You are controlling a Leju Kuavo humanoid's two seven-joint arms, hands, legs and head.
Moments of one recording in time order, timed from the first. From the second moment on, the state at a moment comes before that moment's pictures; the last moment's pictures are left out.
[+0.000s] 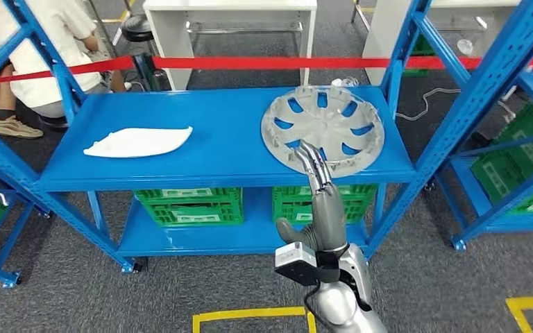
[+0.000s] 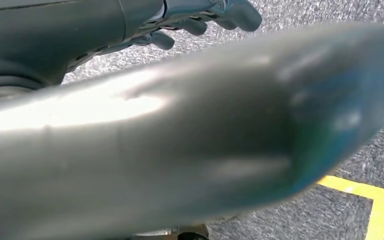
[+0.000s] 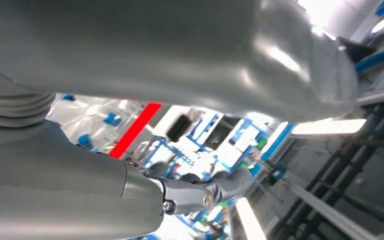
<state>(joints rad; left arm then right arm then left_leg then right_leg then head) -0.07 -0.16 0.50 -0.19 -0.39 0.46 -0.23 0.00 0.15 0.28 -1.47 0.85 -0.47 -0.60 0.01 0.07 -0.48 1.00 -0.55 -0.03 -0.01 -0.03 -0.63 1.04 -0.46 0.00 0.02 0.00</state>
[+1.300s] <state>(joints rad) -0.06 -0.17 0.50 -0.19 -0.40 0.42 -0.23 -0.02 0.15 0.29 -1.46 0.82 -0.41 -0.55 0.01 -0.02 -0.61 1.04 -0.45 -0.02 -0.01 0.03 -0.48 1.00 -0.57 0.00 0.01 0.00</state>
